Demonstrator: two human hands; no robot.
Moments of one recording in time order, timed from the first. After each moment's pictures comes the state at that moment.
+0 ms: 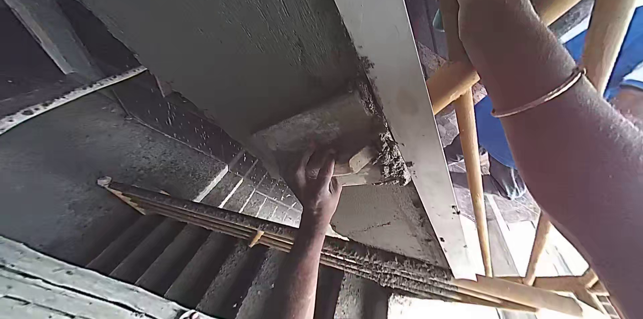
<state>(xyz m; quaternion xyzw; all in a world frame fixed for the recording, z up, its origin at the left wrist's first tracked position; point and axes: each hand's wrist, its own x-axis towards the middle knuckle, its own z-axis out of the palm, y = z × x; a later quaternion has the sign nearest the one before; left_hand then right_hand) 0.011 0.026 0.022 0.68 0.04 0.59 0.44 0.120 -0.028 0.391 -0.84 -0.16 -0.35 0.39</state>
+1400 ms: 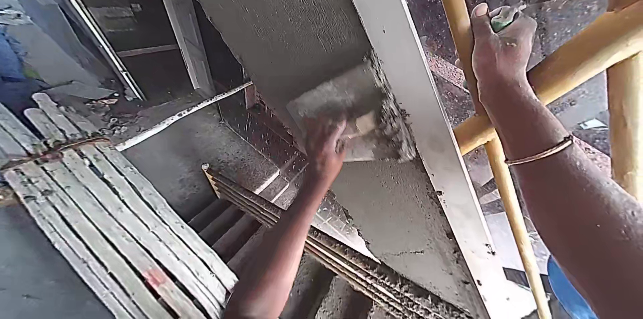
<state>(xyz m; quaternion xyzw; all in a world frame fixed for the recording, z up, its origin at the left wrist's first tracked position) 0.034 0.158 0.116 0.75 -0.02 0.54 0.39 0.113 -0.027 0.389 -0.83 -0.14 -0.34 0.41</state>
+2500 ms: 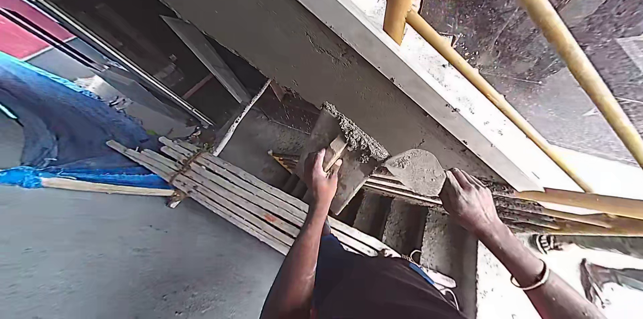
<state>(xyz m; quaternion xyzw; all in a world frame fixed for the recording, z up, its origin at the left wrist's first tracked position) -0.226 0.103 0.046 0.87 0.07 0.25 0.43 -0.274 -0.232 0.084 -0.95 -0.17 -0.26 0.07</state>
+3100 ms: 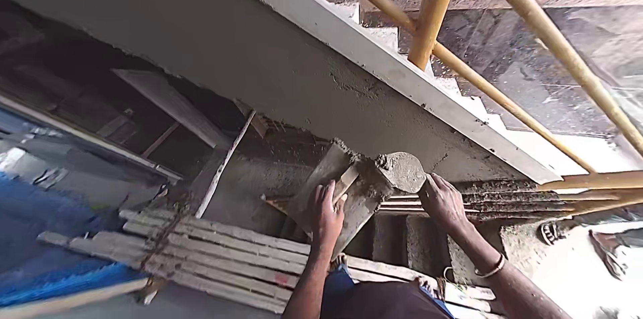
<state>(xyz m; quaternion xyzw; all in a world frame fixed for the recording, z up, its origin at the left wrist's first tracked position) -0.174 0.239 0.047 0.92 -0.06 0.18 0.35 -0.212 -0.050 0.062 -0.96 0.00 -0.26 0.12</state>
